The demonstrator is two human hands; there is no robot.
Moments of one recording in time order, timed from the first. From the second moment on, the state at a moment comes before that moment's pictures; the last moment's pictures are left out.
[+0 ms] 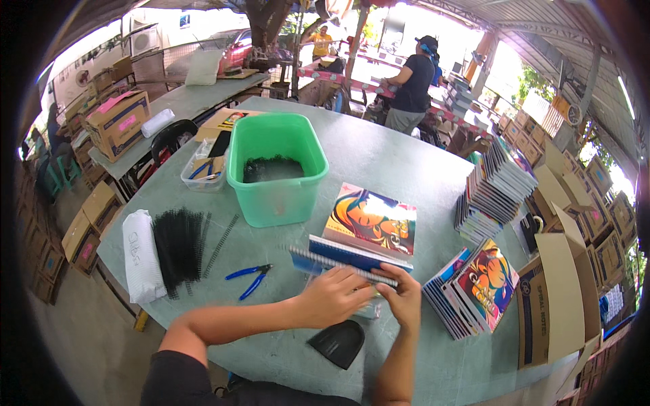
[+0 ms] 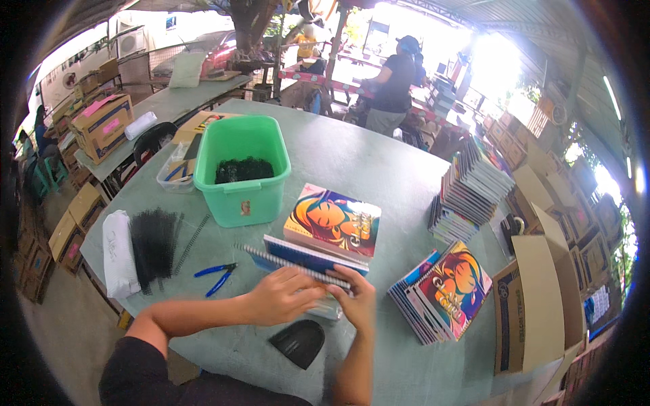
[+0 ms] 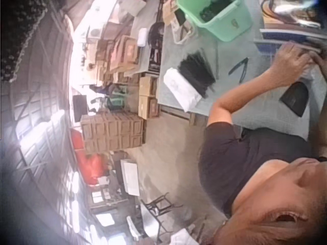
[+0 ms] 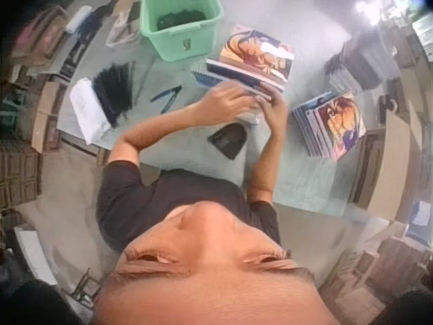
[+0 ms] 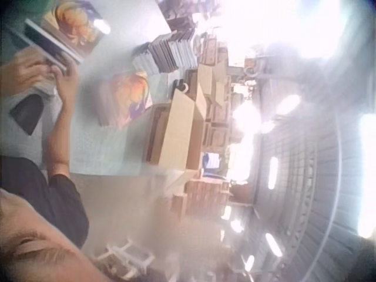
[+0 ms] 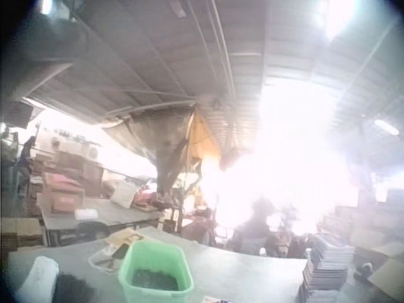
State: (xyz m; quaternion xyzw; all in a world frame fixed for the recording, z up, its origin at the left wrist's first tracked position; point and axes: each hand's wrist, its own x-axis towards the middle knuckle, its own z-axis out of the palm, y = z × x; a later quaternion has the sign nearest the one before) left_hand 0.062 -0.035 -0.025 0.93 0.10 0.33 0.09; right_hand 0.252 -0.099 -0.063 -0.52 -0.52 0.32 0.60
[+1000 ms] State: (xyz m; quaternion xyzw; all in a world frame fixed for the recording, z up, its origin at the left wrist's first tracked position) left_hand -0.045 0.027 -0.047 0.74 0.41 0.24 0.47; right_hand 0.141 0.018 0.003 -0.53 -0.76 0.21 0.30
